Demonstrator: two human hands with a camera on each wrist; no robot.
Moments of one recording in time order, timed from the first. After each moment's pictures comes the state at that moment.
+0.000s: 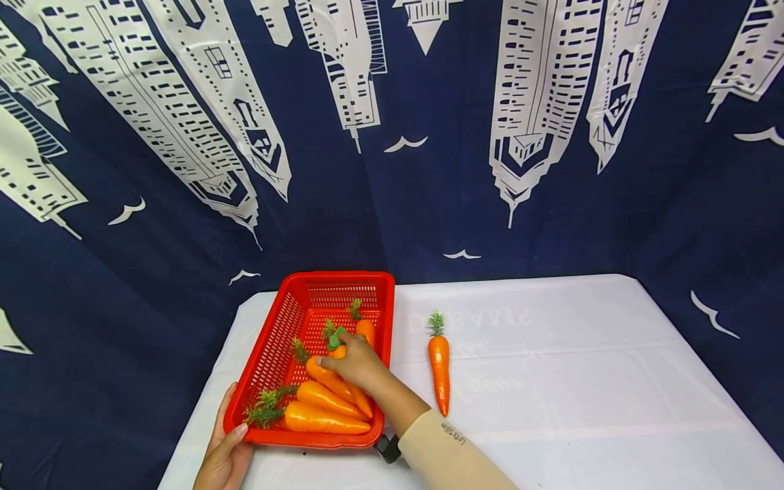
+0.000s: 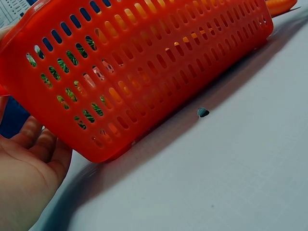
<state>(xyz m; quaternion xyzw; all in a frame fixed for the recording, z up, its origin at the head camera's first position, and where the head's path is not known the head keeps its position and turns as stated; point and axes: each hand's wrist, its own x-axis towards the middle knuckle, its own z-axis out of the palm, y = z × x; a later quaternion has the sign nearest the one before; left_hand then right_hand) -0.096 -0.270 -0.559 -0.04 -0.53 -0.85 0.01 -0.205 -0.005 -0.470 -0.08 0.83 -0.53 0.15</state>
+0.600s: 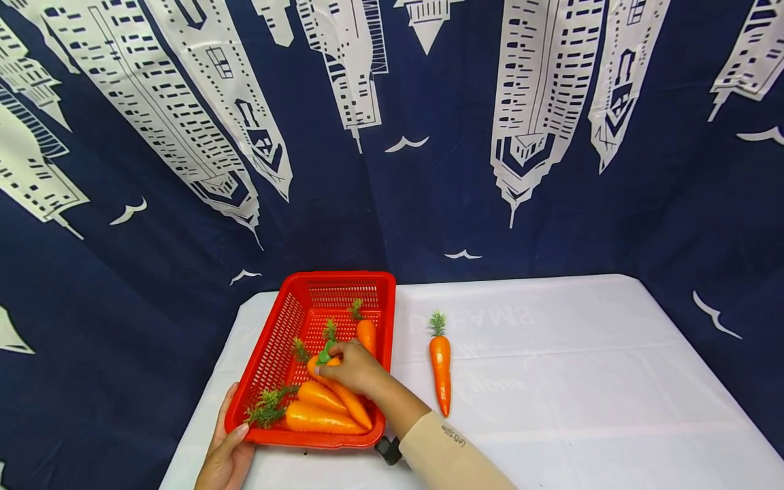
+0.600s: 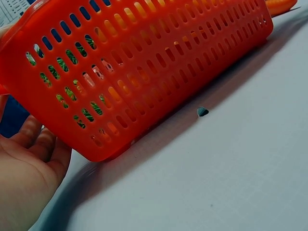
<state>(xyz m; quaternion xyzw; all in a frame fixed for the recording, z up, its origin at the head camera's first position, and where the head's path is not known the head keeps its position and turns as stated) -0.097 -0.271 -0.561 -0.04 -0.53 -0.85 0.01 -0.203 -0.007 -0.476 -0.13 0.81 -0.53 0.18</state>
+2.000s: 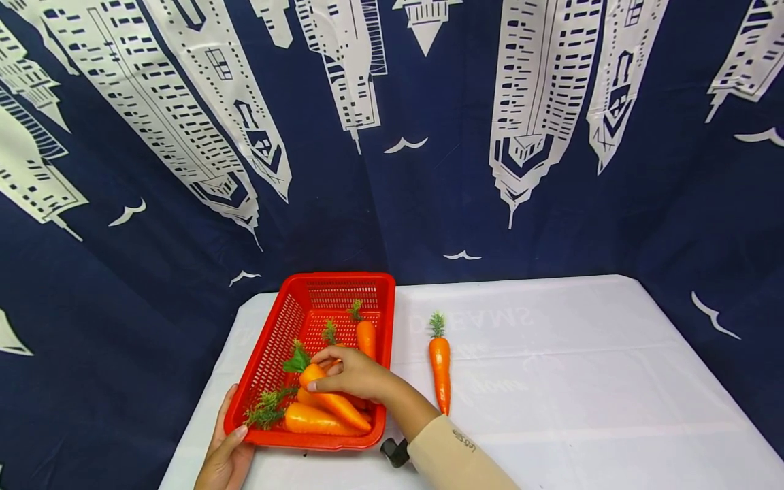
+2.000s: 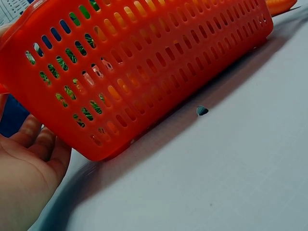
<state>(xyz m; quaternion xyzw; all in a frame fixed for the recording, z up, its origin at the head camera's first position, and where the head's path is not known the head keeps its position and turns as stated) -0.096 -0.272 -0.560 -0.09 -0.51 -0.86 0.01 -0.200 0.007 -0.472 -0.22 0.74 -0.59 0.24</state>
